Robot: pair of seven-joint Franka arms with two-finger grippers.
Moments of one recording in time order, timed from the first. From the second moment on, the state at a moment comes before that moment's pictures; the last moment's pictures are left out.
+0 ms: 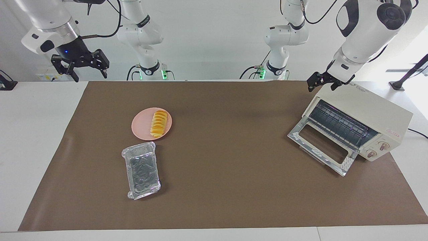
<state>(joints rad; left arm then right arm) -0.03 -0.02 -0.07 -1.65 -0.01 1.44 -0.08 0.00 -0.05 -0.07 -1.53 -0.01 1.44 -0.24</state>
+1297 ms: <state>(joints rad) -0.03 -0.02 -0.07 -1.65 -0.01 1.44 -0.08 0.11 -0.17 -0.06 -1.89 -0.01 1.66 -0.11</state>
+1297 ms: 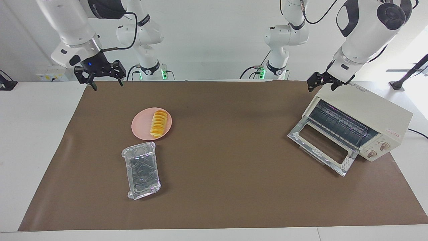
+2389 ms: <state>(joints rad) -0.03 -0.02 -0.07 -1.65 -0.01 1.44 -0.08 0.29 -0.01 -0.06 -2.39 -0.01 2.44 0.17</state>
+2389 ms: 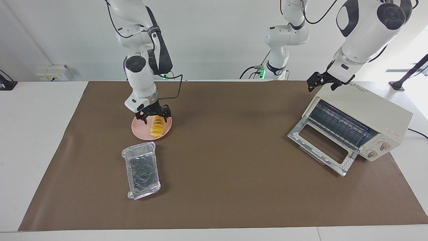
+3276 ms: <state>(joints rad) -0.03 -0.02 -0.07 -1.65 -0.01 1.44 -0.08 0.28 0.01 -0.06 -2.42 -0.01 2.51 0.17</state>
